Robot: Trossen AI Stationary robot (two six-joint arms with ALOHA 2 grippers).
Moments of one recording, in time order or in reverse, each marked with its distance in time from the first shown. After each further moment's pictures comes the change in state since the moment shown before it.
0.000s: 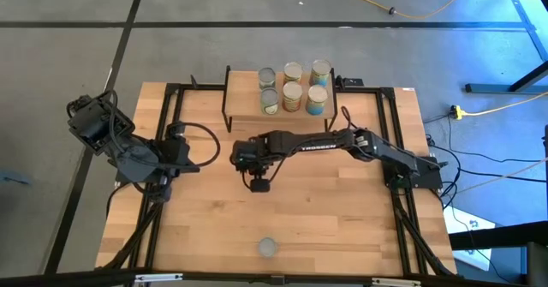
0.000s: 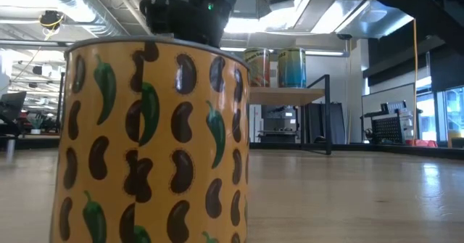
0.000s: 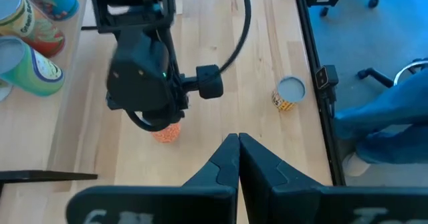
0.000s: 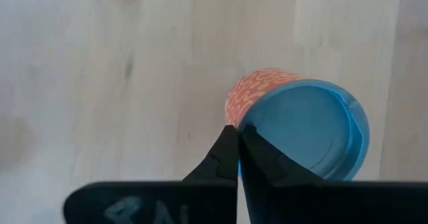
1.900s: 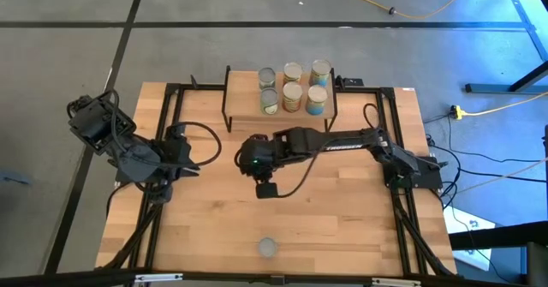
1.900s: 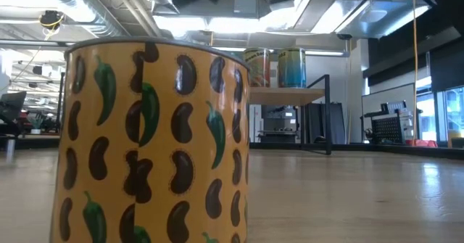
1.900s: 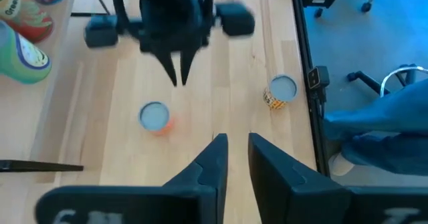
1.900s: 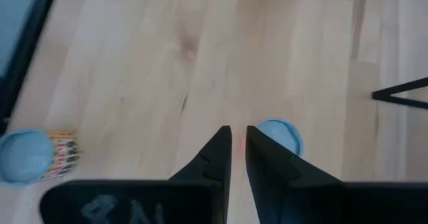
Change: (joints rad) left arm 0.008 0.003 0.000 0.000 0.036 -0.054; right arm 0.091 -0.164 0.090 -0.062 0.035 -0.001
